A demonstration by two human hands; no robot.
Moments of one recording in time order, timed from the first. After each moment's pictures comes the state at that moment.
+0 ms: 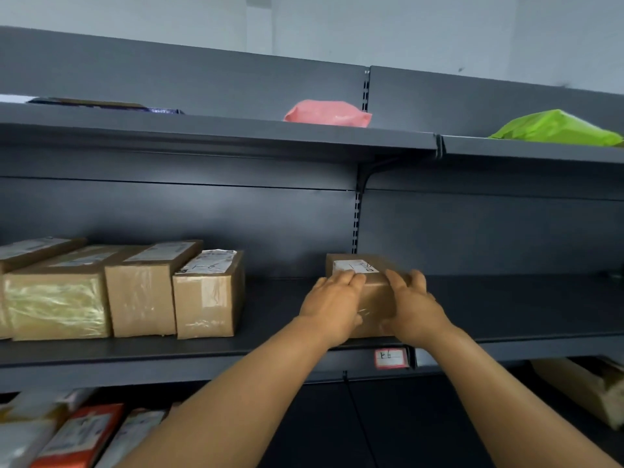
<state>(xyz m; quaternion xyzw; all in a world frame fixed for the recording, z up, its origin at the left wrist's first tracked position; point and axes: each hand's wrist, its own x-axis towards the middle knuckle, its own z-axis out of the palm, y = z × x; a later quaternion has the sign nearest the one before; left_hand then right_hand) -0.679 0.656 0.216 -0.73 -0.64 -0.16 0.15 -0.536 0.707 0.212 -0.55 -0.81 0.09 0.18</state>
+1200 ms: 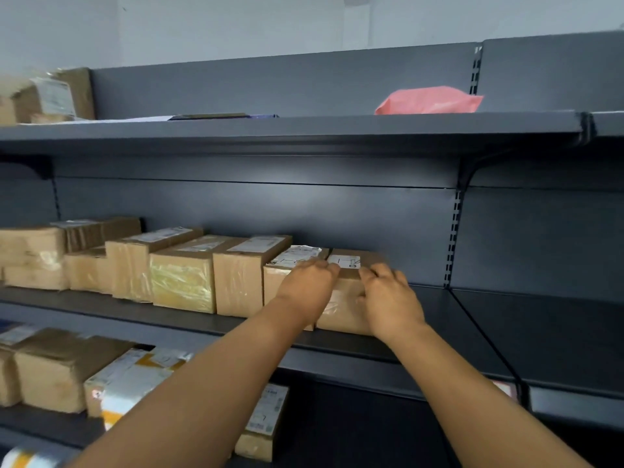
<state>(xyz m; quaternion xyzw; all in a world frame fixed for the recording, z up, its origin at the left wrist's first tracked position) -0.797 0.611 0.228 -0.57 -0.78 -0.05 0.24 -0.681 0.692 0.209 -0.37 -0.90 0.00 0.23</state>
